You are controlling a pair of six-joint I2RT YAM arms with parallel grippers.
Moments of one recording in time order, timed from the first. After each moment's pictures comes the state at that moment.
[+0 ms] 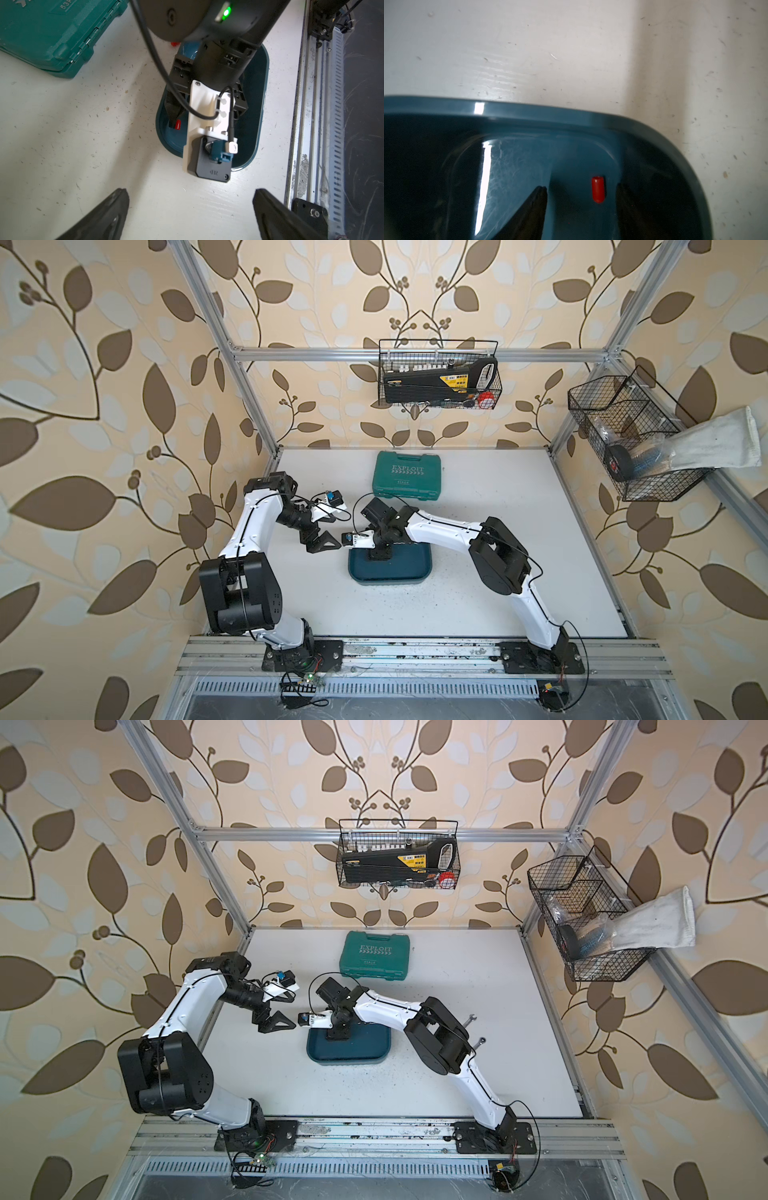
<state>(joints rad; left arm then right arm) 0.12 1.53 1.27 -1.32 0.70 1.37 0.91 2.28 1.78 -0.59 -0.19 -0.70</state>
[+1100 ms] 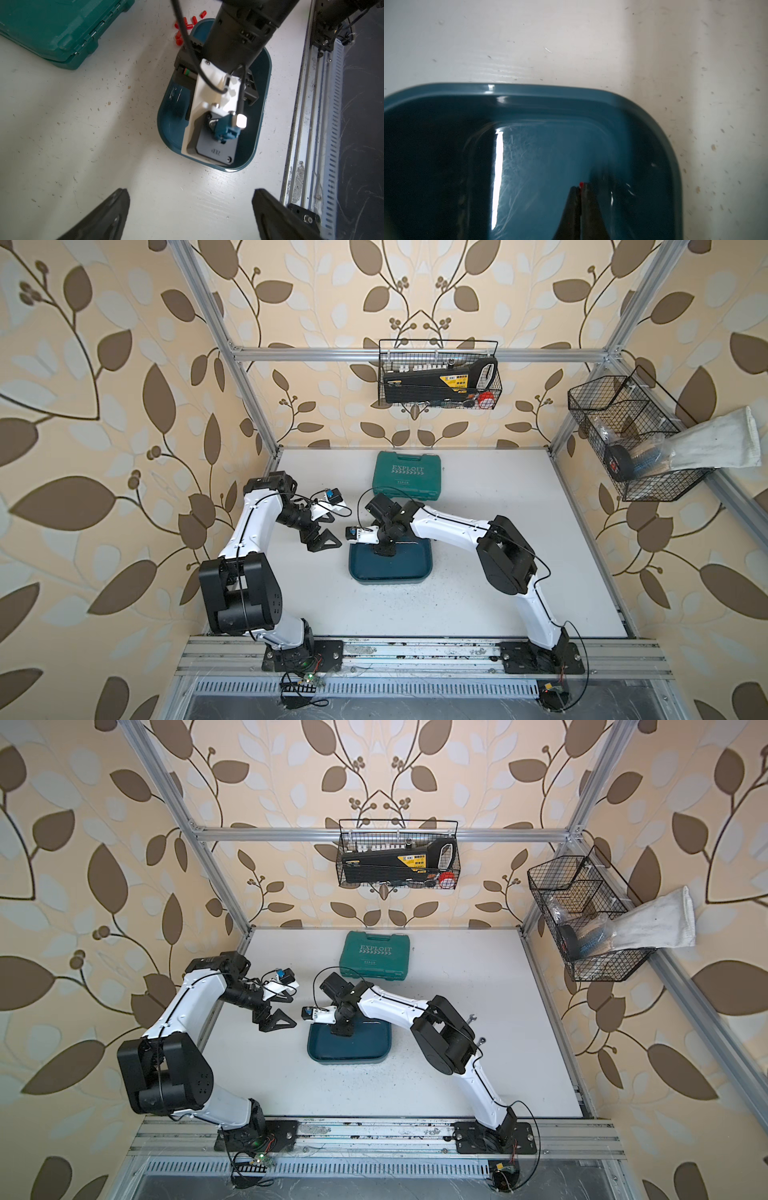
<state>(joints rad) 0.13 1.52 1.27 -1.31 0.71 1.29 0.88 2.21 1.76 -0.66 -0.21 -0.63</state>
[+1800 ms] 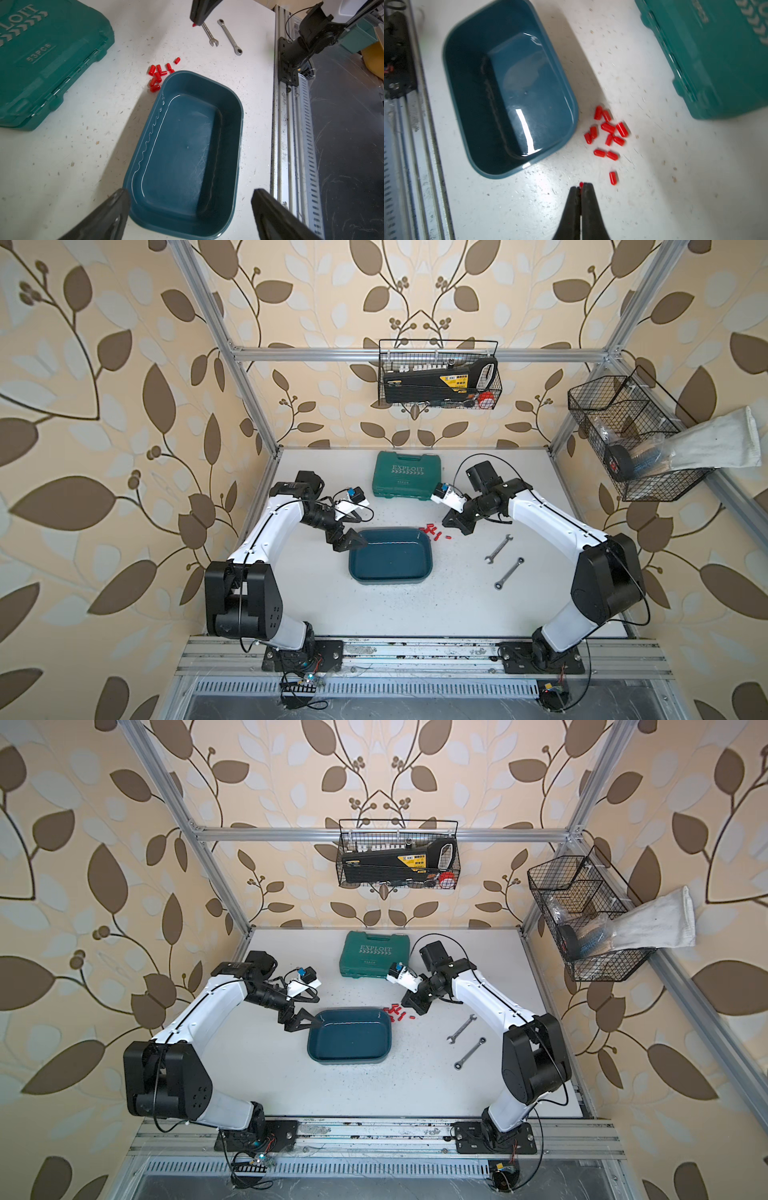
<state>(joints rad) -0.10 1.48 1.19 -1.12 0.86 1.05 0.35 1.67 1.29 -0.78 -0.44 -0.55</state>
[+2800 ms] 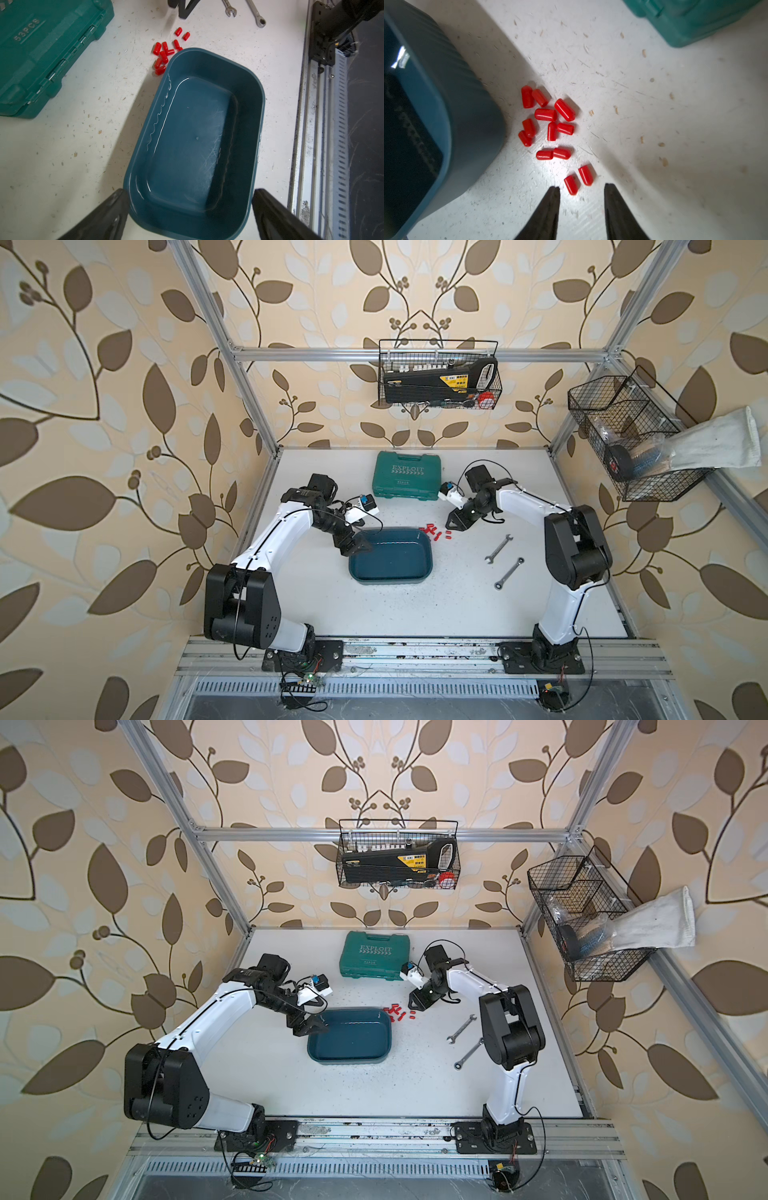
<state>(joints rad) -0.20 1.44 1.12 -0.98 0.67 0.92 0.28 1.87 1.34 -0.70 -0.37 -0.38</state>
